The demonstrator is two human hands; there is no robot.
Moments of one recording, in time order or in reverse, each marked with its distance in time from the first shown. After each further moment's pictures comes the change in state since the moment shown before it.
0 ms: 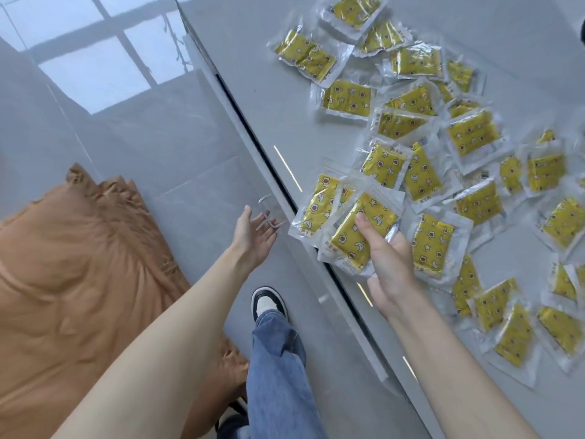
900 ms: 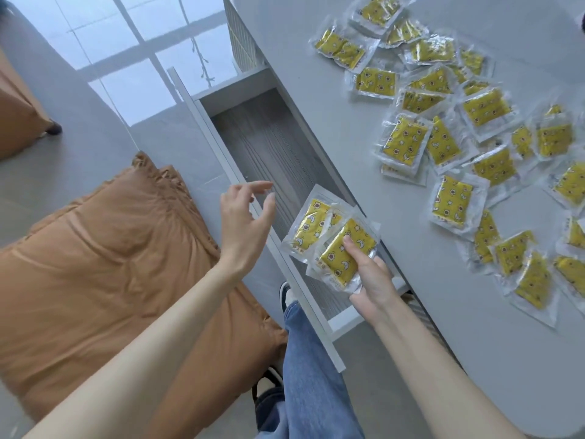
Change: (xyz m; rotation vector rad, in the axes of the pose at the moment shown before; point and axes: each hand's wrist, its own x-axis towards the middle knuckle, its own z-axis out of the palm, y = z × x) left_hand -0.159 0.014 -0.072 1.082 0.211 1.131; right_hand -0.096 0.086 0.006 0.125 -0.136 0.273
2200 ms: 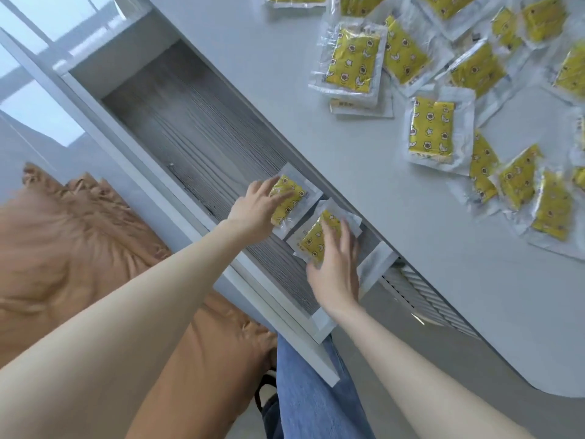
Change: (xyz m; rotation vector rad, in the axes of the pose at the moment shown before) left_hand 0.040 -0.066 0.147 0.917 -0.903 0.413; right_hand 0.100 0.085 -0.059 -1.173 0.289 -0.526
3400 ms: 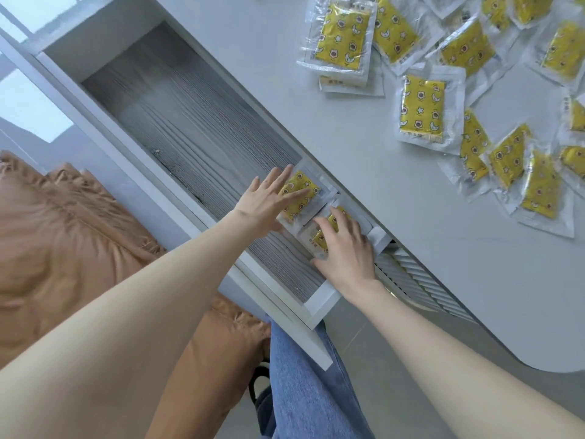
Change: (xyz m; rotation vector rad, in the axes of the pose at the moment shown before) left_hand 0.003 0.019 0.013 0.219 -0.056 0.187; right_hand 0.012 0.029 -0.022 -0.556 -0.101 -0.186
